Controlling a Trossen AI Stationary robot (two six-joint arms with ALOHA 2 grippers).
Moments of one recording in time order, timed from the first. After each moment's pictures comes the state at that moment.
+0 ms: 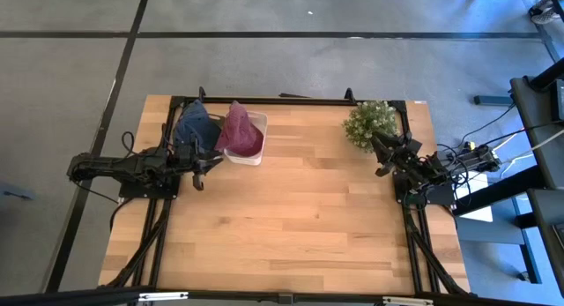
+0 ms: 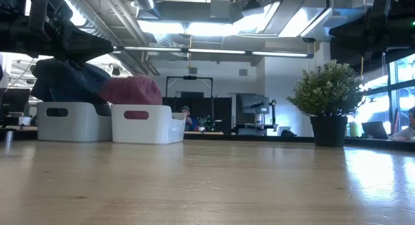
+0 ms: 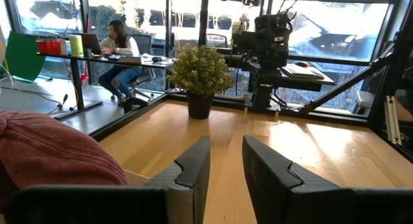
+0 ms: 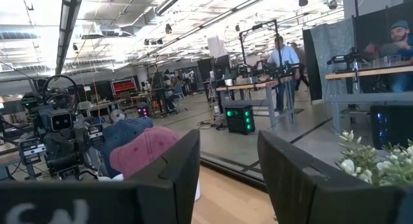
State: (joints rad) left arm -0.02 0.02 0.01 0.05 -0.29 -0.07; right arm 0.31 0.00 0.01 0.42 0.95 -0.14
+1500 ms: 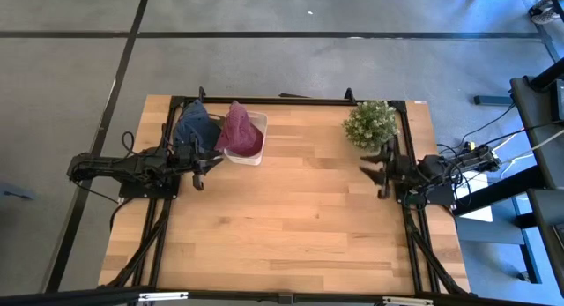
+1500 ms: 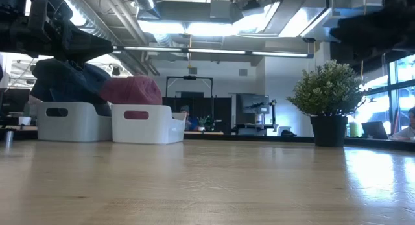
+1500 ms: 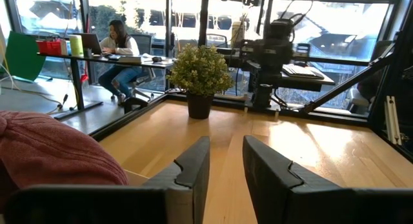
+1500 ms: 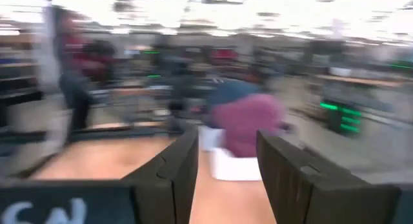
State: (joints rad) left arm -0.02 0.02 0.01 0.05 -0.29 -0.07; right arm 0.31 0.00 0.01 0.20 0.53 -0.08
